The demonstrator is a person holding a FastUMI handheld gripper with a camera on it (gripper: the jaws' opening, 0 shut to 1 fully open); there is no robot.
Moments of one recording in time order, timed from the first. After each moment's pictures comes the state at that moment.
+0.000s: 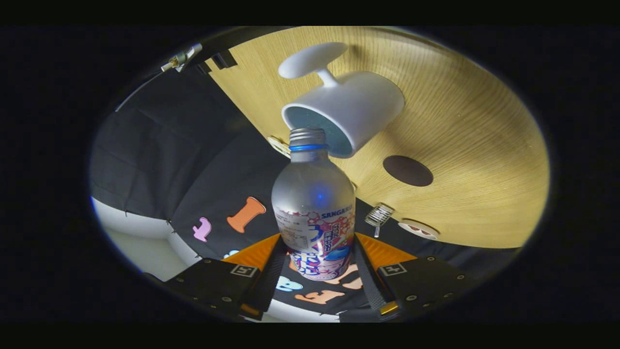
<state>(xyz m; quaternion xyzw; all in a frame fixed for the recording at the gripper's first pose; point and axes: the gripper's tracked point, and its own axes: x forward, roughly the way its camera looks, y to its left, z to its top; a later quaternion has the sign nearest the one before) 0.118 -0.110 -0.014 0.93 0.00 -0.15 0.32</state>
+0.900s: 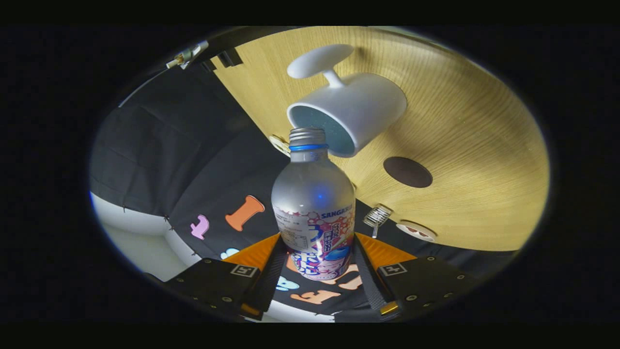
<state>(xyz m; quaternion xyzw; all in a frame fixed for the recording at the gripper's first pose) 0.118 -0.107 -0.017 0.92 0.01 -0.16 0.35</state>
